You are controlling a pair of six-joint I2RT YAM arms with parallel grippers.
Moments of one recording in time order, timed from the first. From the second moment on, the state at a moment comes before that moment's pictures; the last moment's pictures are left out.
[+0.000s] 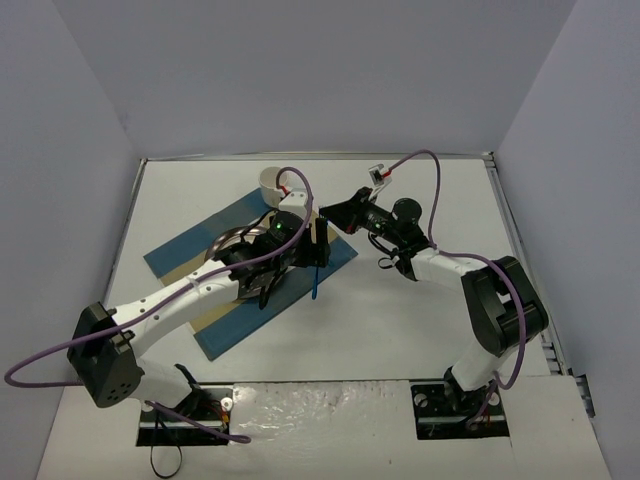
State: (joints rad) left arm -0.82 1.37 1.13 -0.33 -0.22 -0.54; right arm 0.43 1.65 0.81 0.93 -0.57 0.66
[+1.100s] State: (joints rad) left arm -0.83 1.43 1.13 -0.28 -0.17 -0.57; right arm 0.43 1.65 0.79 0.96 -0.60 0.68
